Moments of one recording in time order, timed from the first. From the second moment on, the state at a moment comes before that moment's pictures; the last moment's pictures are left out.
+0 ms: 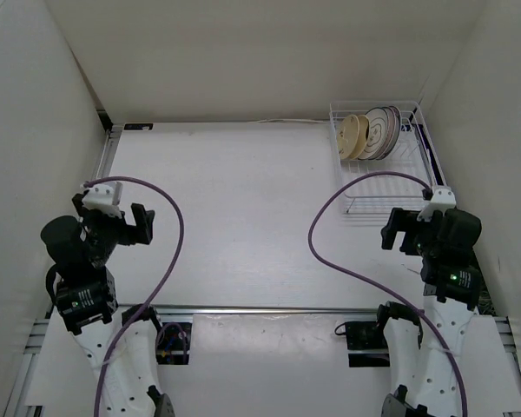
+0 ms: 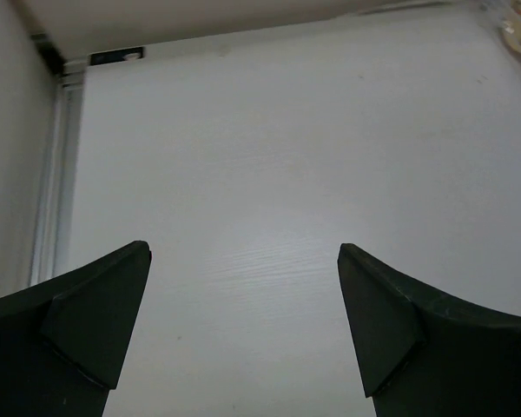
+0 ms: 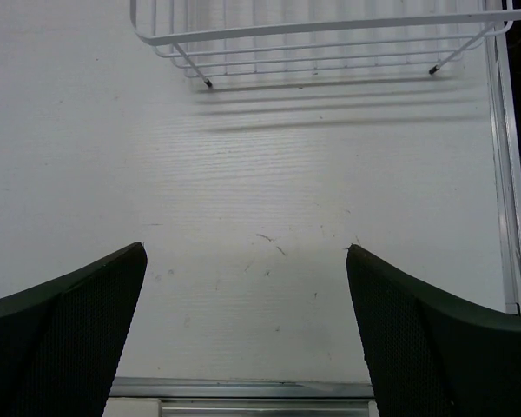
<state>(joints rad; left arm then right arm) 0.39 0.55 1.04 -0.74 0.46 0.15 -0.27 0.58 0.85 -0.88 -0.28 -0.09</state>
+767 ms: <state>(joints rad) 0.39 0.90 1.17 -0.80 0.43 0.12 -0.08 1.41 1.50 -0.84 -0.16 -0.18</state>
